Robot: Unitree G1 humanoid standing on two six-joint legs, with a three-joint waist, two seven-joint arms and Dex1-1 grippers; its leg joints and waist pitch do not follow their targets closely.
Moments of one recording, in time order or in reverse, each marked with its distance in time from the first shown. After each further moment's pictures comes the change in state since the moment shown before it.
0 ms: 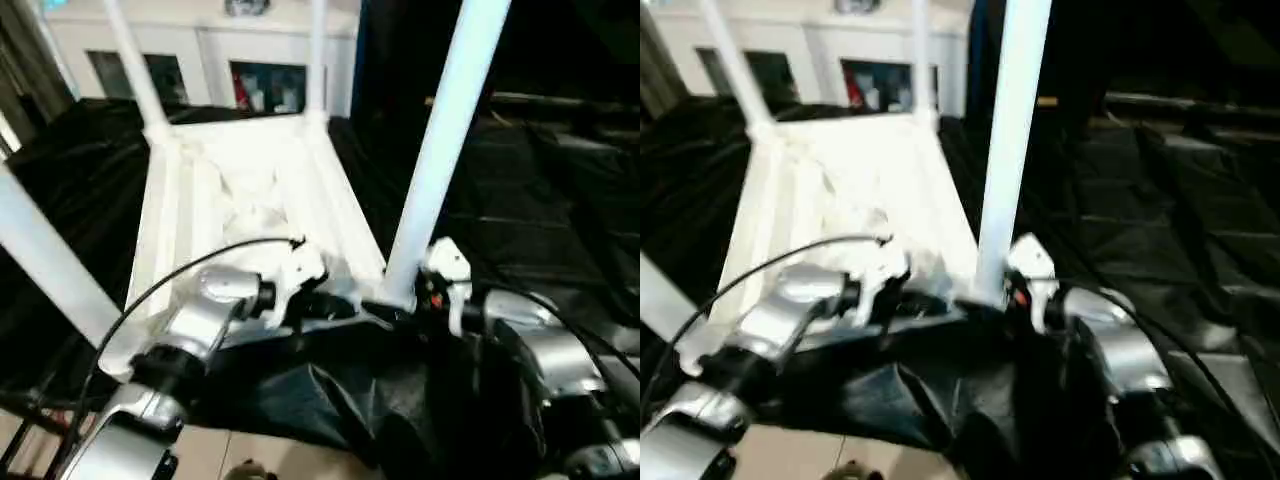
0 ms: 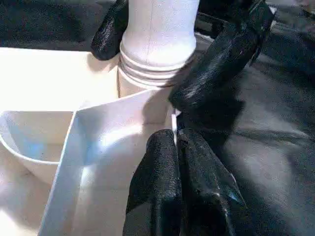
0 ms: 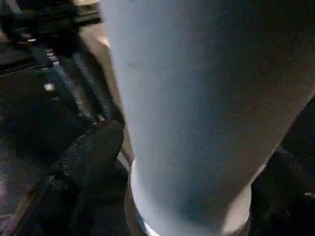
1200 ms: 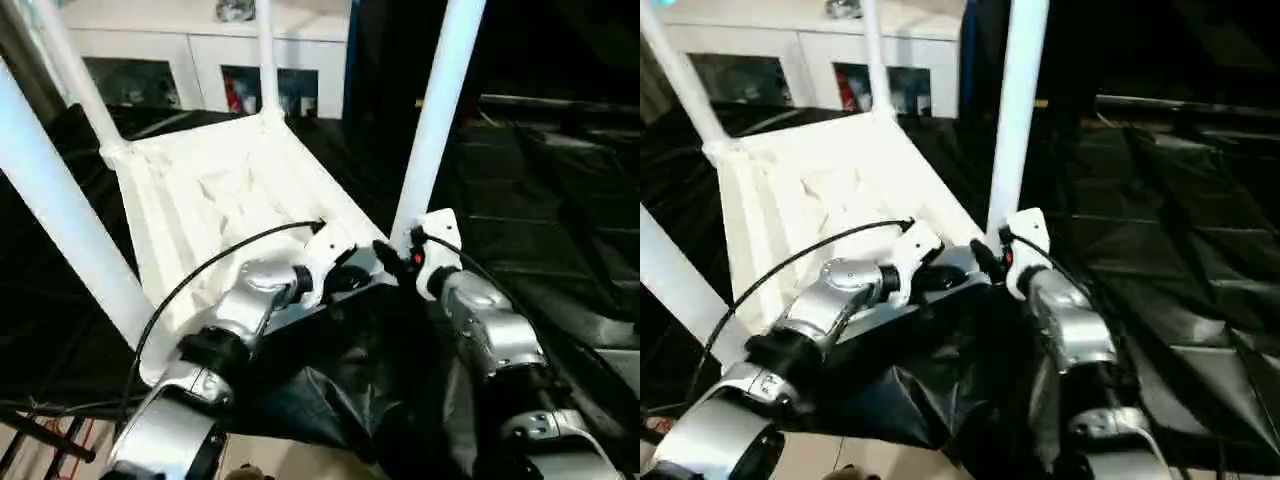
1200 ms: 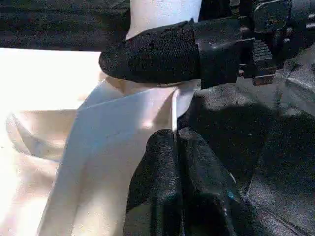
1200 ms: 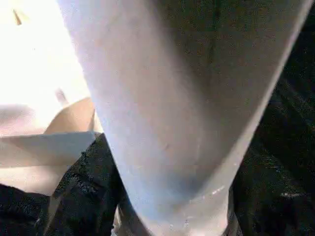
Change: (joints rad) left arm -0.137 -0.198 0.052 0.224 0.080 0.027 0.418; right arm -0.141 0.274 -0.144 0.206 -0.096 0.037 -0.662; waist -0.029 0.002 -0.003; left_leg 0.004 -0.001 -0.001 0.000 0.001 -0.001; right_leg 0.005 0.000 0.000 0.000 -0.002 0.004
